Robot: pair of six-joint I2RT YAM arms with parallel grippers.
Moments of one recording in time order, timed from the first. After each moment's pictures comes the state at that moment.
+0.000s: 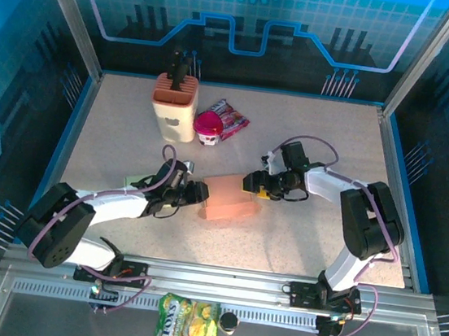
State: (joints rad) left arm -0.53 1.39 0.49 0.12 0.21 -0.85; right arm 0.36 1.73 0.92 -0.34 -0.72 0.39
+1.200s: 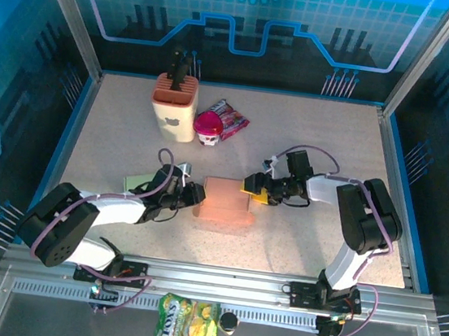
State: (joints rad) left arm -0.51 1.39 0.38 0.33 0.22 -0.91; right arm 0.31 1.75 0.78 -0.03 -0.93 0.51
